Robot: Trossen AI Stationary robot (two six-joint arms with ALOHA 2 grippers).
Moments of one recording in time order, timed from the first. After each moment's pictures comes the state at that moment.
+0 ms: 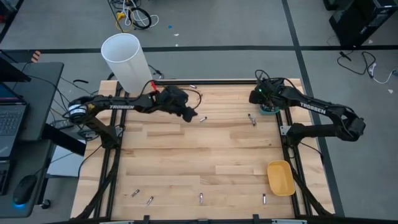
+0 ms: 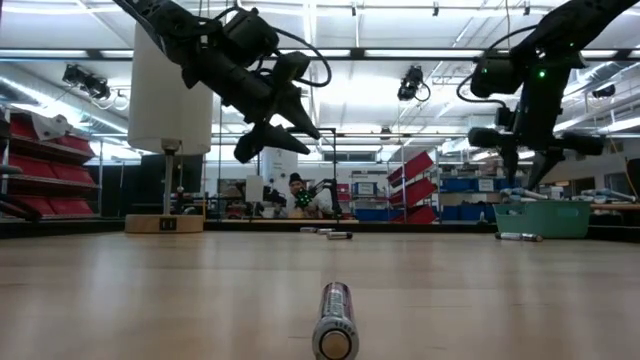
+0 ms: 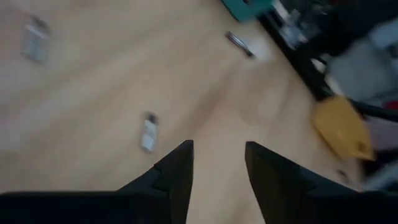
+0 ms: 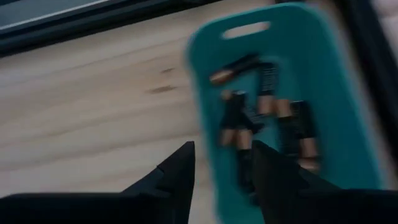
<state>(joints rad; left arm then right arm) 0.37 1.52 0.94 -0.02 0.20 -0.65 -0.74 1.11 0.68 -0.75 0.34 0.99</state>
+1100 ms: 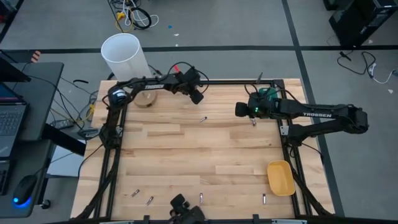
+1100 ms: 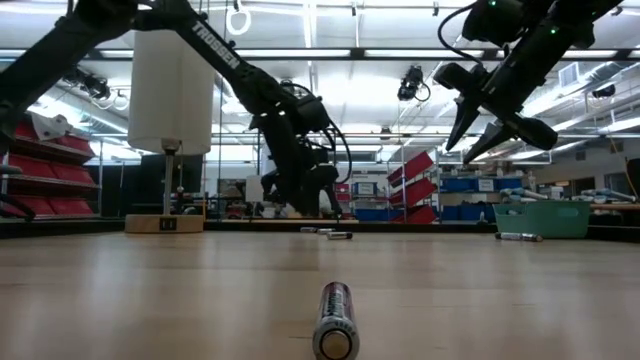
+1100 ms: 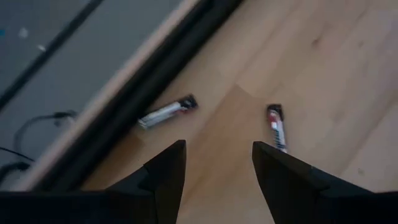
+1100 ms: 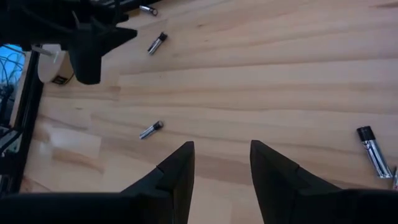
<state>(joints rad) 0.58 2.08 1.51 -0.41 -0.16 -0.07 -0.29 1.05 0.68 -0.49 0.26 1.20</state>
